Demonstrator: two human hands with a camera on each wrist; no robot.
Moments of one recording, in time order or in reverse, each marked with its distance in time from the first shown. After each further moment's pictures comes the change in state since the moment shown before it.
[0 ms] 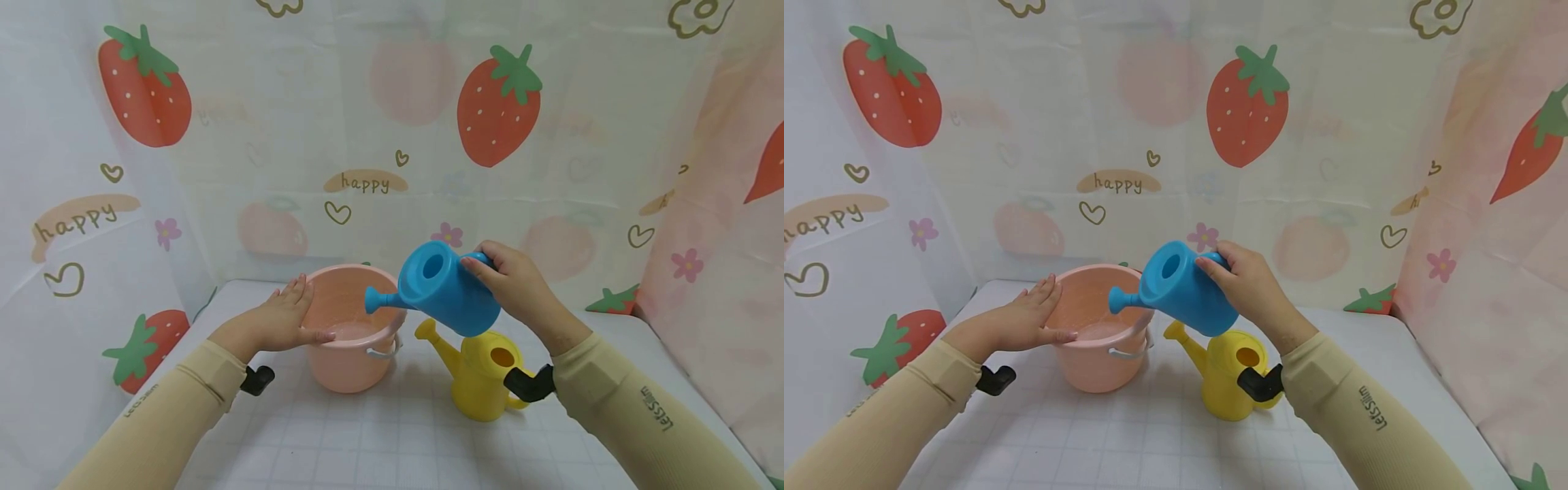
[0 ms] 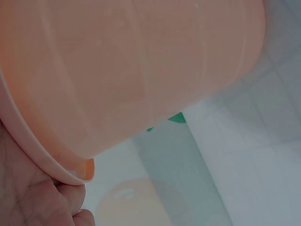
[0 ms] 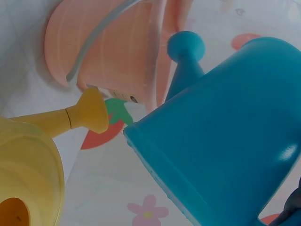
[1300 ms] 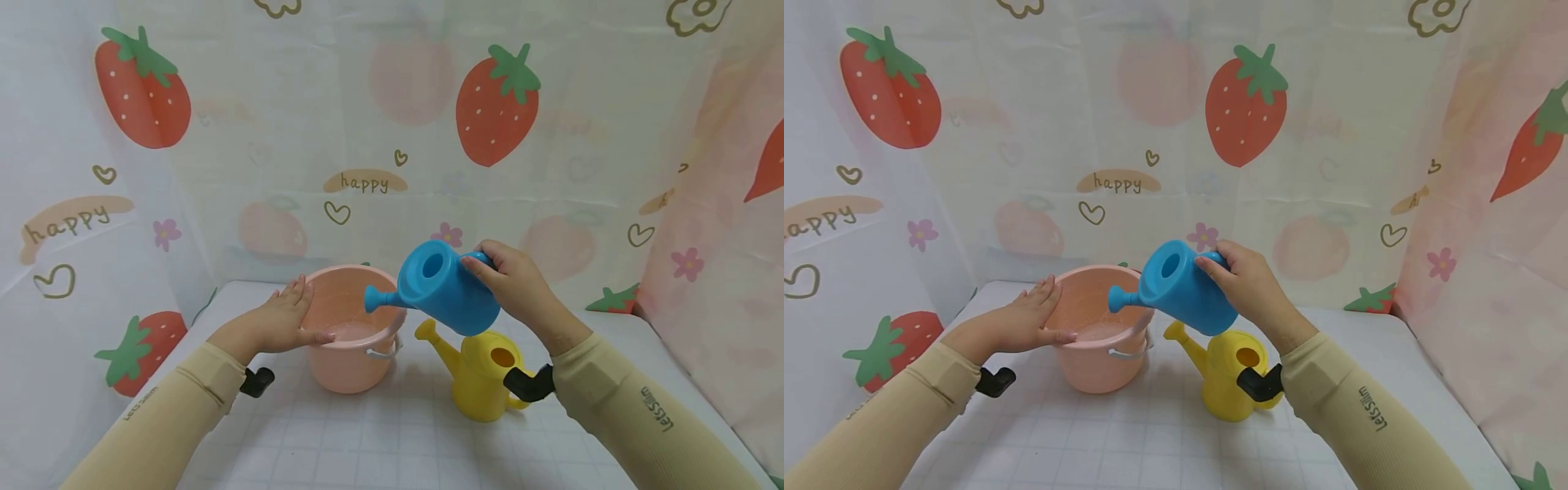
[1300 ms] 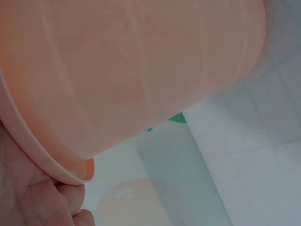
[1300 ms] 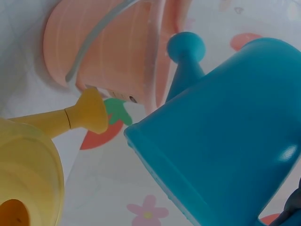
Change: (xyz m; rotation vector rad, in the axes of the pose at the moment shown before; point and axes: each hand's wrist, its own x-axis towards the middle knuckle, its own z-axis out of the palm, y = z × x) left_hand 0.002 -0.001 0.003 -0.001 0.024 0.007; right_hand -0.001 0.001 0.002 0.004 0.016 -0.015
